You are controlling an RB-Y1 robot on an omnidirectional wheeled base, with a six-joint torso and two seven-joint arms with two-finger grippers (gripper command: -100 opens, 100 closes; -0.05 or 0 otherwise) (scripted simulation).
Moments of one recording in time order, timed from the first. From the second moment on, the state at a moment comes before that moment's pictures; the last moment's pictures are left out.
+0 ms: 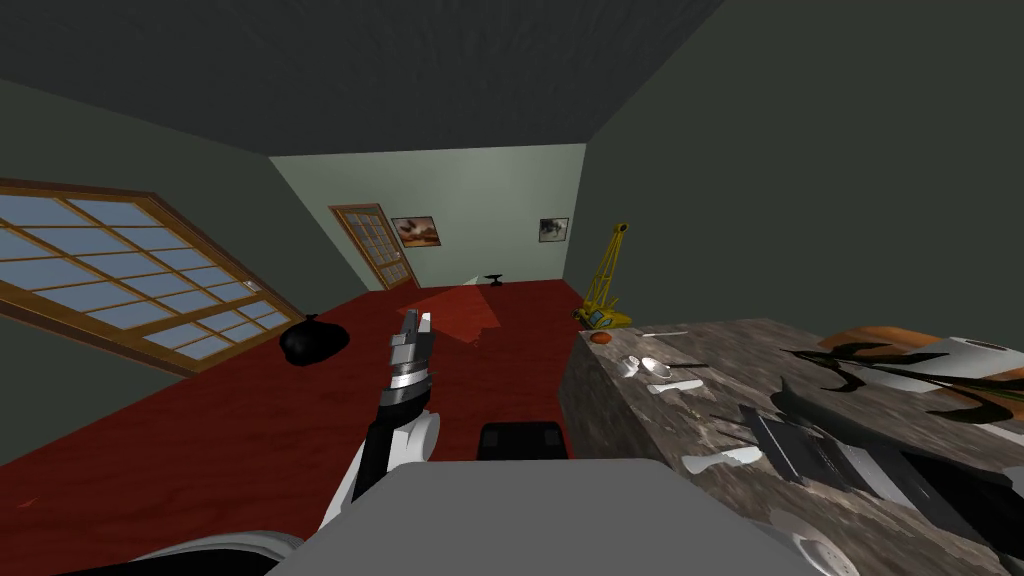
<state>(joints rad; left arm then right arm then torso) 0.55 0.02 -0.04 -2.24 0.04 -0.53 -0.06 0.44 -1.16 -0.21 -0.82 0.95 -1.34 1.10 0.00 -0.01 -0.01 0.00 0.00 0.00</state>
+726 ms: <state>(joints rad) 0.55 0.02 -0.04 -2.24 0.04 -0.53 -0.06 0.49 -1.24 -0.21 -0.74 1.00 -1.19 1.04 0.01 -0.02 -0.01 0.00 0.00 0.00</state>
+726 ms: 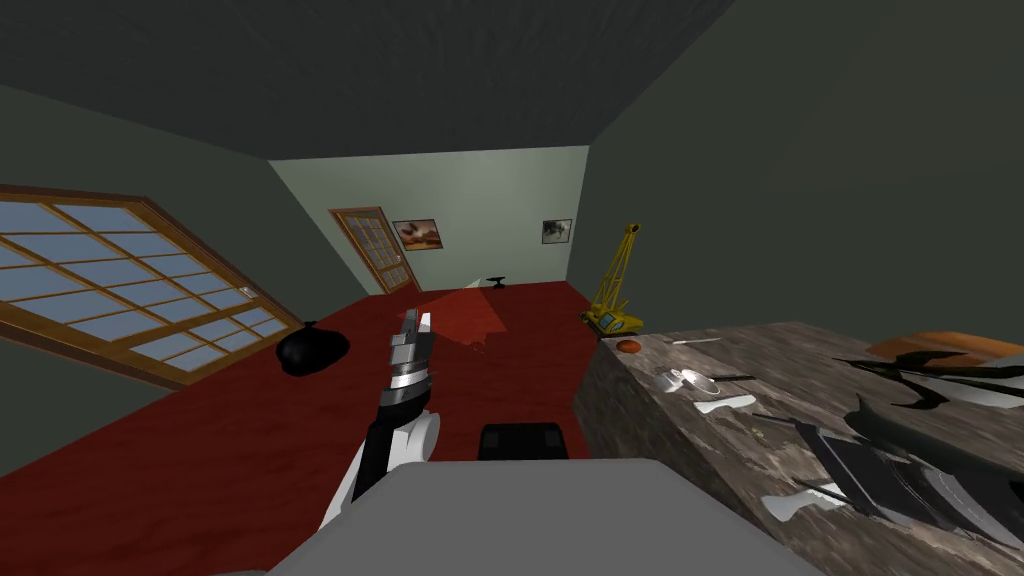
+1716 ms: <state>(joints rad) 0.55 0.02 -0.04 -2.24 0.04 -0.53 -0.06 0.57 -1.30 -0.17 -0.62 1.09 -0.99 1.01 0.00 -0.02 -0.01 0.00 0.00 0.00</state>
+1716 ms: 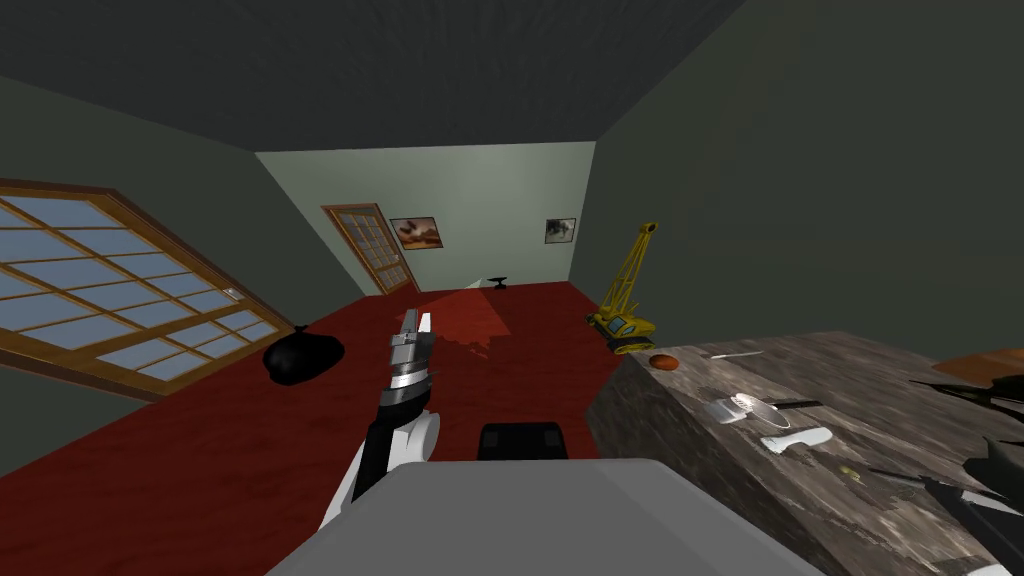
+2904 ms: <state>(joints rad) 0.55 0.02 -0.04 -2.24 0.04 -0.53 -0.06 0.54 -1.28 -0.17 -0.71 1.05 -1.02 1.06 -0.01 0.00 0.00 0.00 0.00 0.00</state>
